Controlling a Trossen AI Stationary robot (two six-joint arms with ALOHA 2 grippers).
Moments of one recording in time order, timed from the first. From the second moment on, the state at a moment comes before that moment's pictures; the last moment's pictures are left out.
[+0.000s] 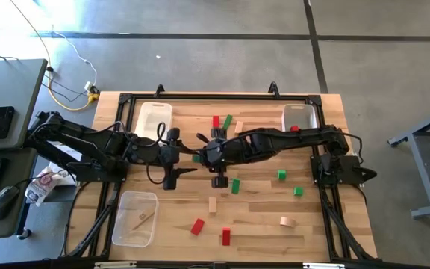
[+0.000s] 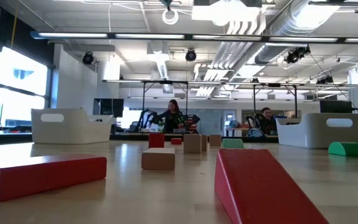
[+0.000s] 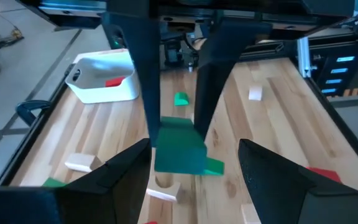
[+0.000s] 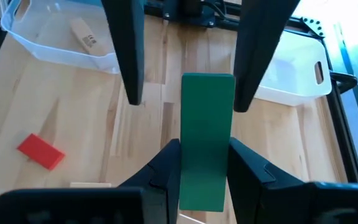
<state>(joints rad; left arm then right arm) -0.16 1.15 1.03 -0.33 -0.31 0.00 0.18 1.93 2.07 -0.96 0.24 -0.03</state>
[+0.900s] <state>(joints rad) -0.16 1.16 1.03 -0.38 -0.38 0.06 0.18 1.93 2.07 -0.98 0.24 -0.04</state>
